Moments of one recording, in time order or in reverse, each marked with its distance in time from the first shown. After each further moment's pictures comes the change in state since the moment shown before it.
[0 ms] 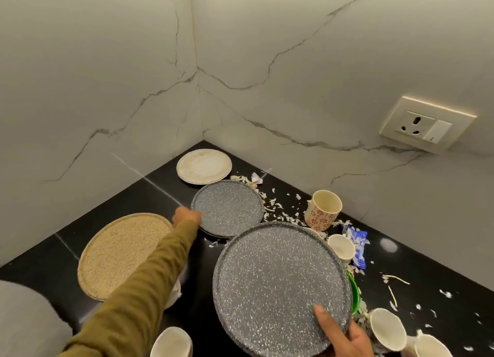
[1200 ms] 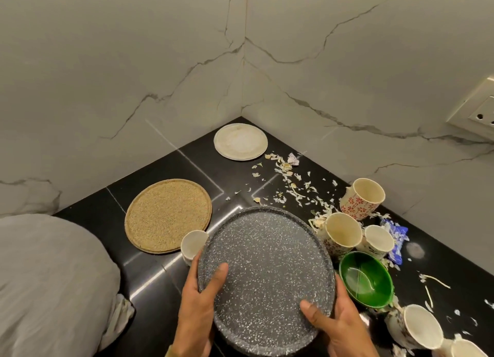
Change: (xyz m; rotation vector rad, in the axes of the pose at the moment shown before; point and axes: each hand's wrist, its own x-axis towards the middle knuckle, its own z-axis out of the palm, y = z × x) left_hand -0.262 -0.121 -0.079 -1.004 -0.264 0.085; right_hand 0.019 0.034 0.011 -0.189 -0.553 0.008
